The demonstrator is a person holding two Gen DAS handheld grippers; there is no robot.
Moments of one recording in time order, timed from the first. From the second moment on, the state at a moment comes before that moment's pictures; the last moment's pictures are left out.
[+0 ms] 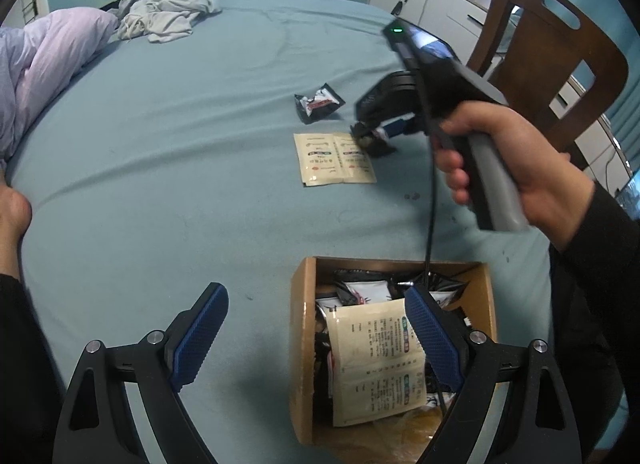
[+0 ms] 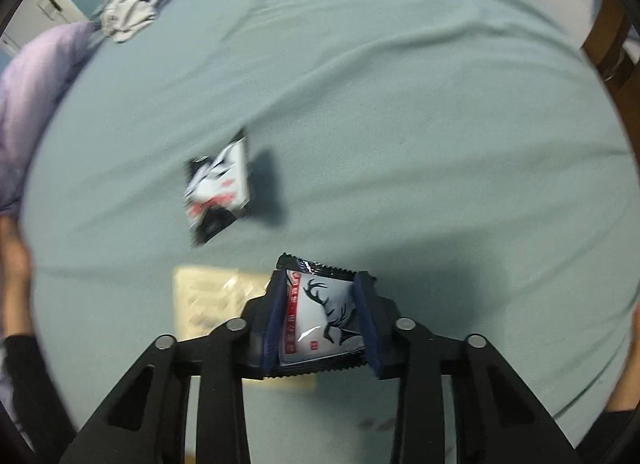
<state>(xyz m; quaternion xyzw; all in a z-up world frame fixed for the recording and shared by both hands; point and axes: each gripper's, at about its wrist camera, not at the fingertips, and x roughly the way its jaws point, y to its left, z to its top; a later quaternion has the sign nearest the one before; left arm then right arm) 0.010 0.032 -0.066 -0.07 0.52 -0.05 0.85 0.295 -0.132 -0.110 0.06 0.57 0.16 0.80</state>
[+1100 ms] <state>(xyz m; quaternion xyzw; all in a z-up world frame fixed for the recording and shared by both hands) 0.240 -0.028 -0.169 -0.06 0.67 0.01 0.74 0.066 -0.329 -0.110 0.31 0.44 0.28 0.79</state>
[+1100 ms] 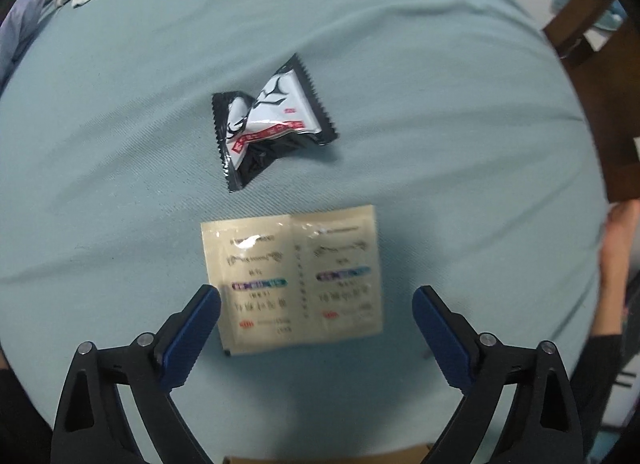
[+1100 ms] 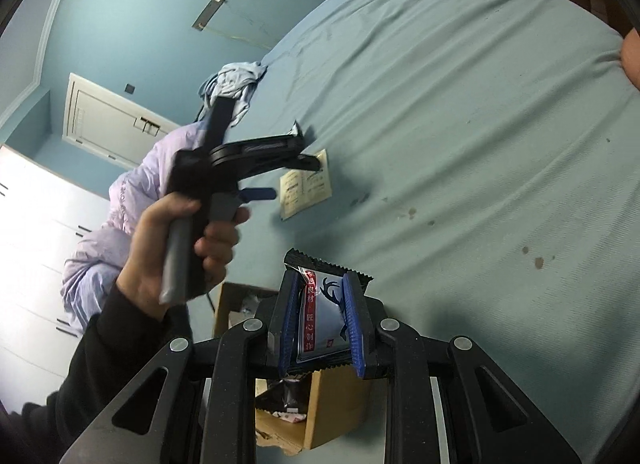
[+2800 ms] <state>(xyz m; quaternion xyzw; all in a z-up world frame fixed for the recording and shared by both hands) -0.021 0.015 -0.053 -0.05 0.53 -0.11 0.84 -0.011 -0.253 -0.062 0.24 0.44 0.22 0.84</state>
